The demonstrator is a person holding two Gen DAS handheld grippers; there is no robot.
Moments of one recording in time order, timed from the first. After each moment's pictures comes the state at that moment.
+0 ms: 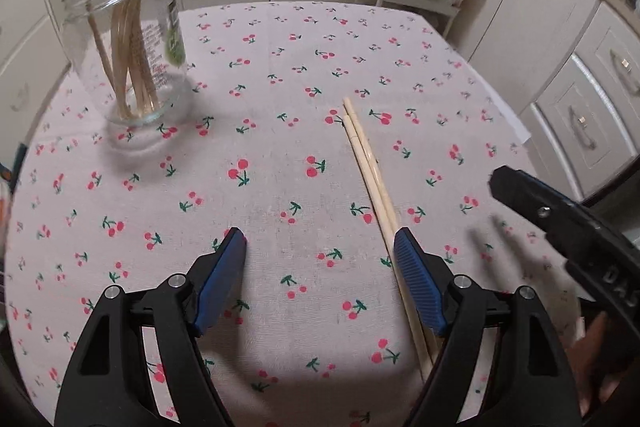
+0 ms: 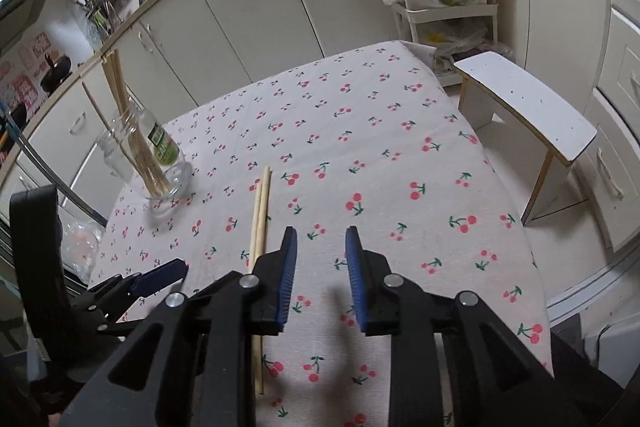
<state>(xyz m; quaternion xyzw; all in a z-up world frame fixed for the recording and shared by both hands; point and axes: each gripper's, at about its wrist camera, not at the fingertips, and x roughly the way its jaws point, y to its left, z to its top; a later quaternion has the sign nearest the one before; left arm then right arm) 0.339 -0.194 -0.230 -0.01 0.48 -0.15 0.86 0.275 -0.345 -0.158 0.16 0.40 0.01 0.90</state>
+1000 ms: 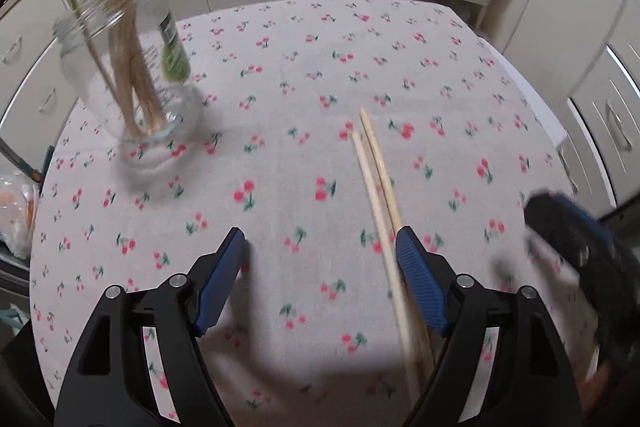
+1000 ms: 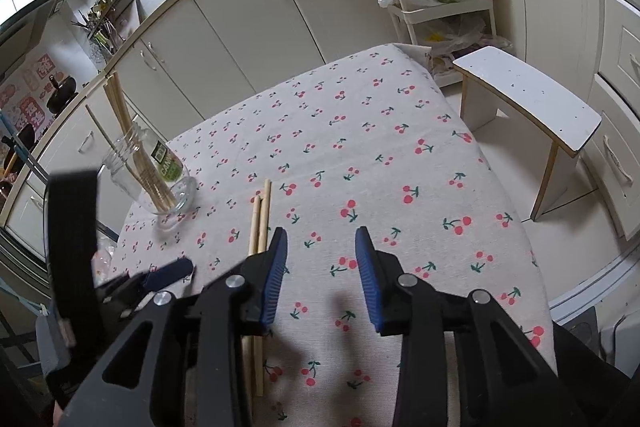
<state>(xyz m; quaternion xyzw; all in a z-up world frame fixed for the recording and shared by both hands) 0.358 -0.216 -0.228 0.02 0.50 -0.08 0.86 0.271 -0.353 -0.156 0.18 0.39 0.02 0.90</state>
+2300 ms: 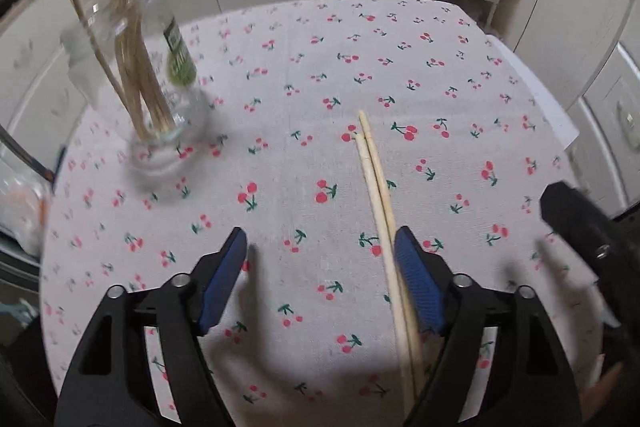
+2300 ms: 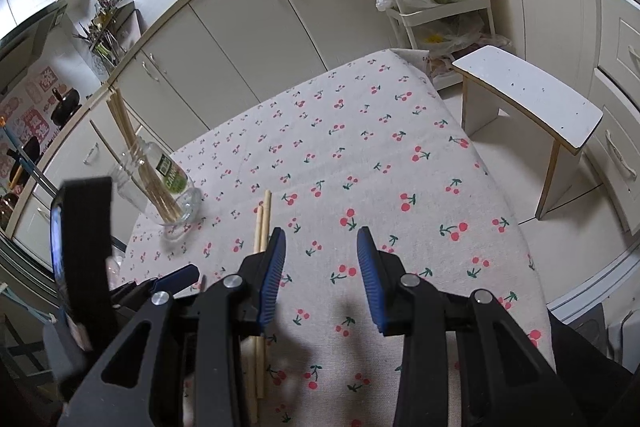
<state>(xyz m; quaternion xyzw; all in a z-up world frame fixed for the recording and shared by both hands) 0.352 -0.227 -0.225 0.05 0.50 -0.05 0.87 0.270 -0.362 -0.150 0.21 0.37 0.02 0.90</state>
